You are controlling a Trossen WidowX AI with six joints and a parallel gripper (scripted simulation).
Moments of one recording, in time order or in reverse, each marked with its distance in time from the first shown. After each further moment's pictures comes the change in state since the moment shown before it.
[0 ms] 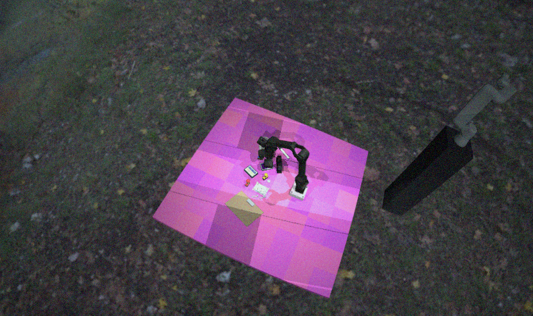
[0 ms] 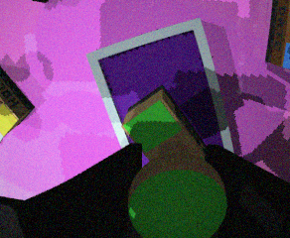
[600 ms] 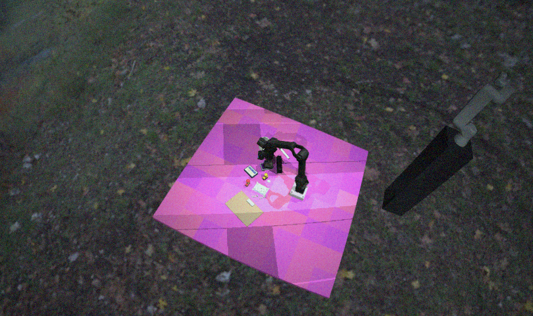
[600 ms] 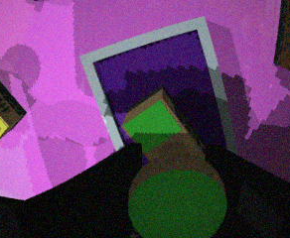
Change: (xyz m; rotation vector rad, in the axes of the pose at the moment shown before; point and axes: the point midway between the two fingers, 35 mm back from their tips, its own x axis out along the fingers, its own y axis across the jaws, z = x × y) arm 0.012 0.000 0.000 0.000 0.000 0.000
